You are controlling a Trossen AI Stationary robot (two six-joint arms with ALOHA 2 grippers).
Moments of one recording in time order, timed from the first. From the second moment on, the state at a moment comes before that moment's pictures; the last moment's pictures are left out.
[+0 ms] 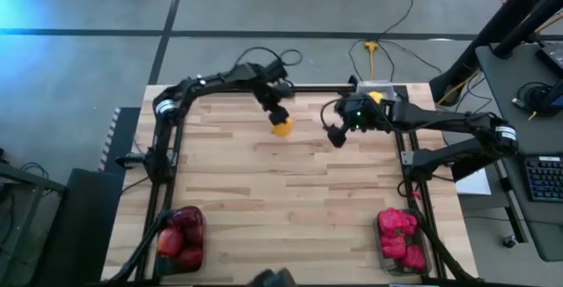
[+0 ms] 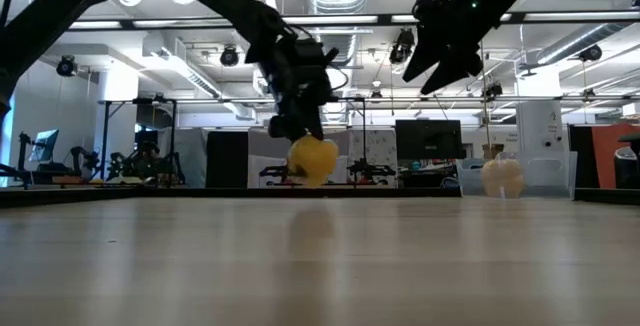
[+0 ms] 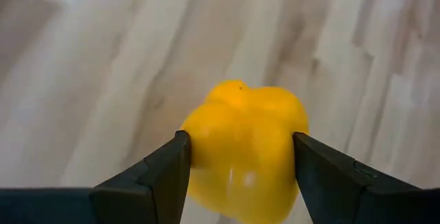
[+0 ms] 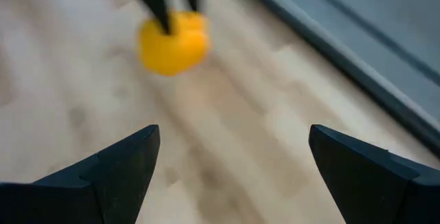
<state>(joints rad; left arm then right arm) 0.56 2.07 1.73 -0.87 0.40 0.03 -0.30 1.20 0.92 -0.47 0.17 0.23</state>
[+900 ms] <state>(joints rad) 0.40 1.92 1.53 -0.50 0.39 -0.23 -0.13 1.42 1.00 -0.46 0.05 0.27</state>
